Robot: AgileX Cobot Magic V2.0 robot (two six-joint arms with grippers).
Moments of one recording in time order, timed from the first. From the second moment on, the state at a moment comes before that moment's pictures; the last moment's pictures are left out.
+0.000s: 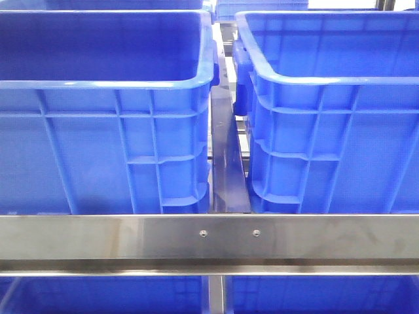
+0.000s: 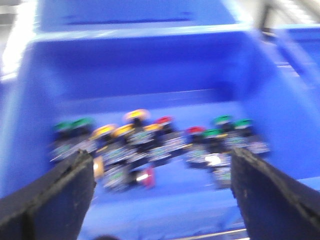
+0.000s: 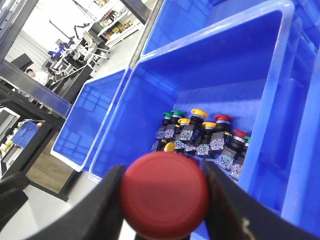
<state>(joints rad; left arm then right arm) -0.16 0.53 -0.79 0.01 0.67 -0.09 0.22 1.10 -0.90 1.45 0.61 -0.77</state>
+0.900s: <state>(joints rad) 0.02 0.35 -0.67 0.01 0.72 -0.09 0.22 1.18 -0.90 1.47 -0.17 -1.07</state>
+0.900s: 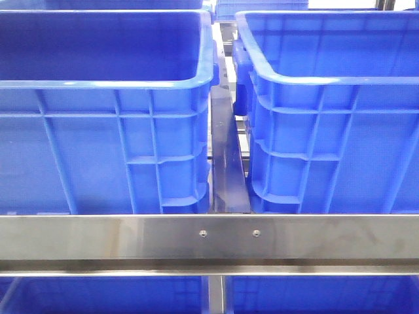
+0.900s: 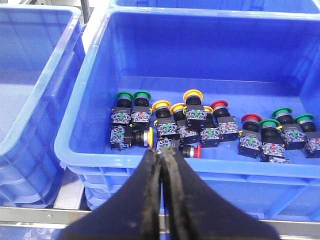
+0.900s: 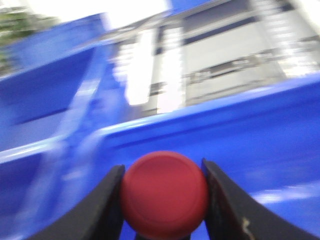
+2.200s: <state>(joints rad) 0.02 0.35 -0.67 0.01 0.68 -0.09 0.21 1.92 -1.25 1.28 -0.33 -1.09</state>
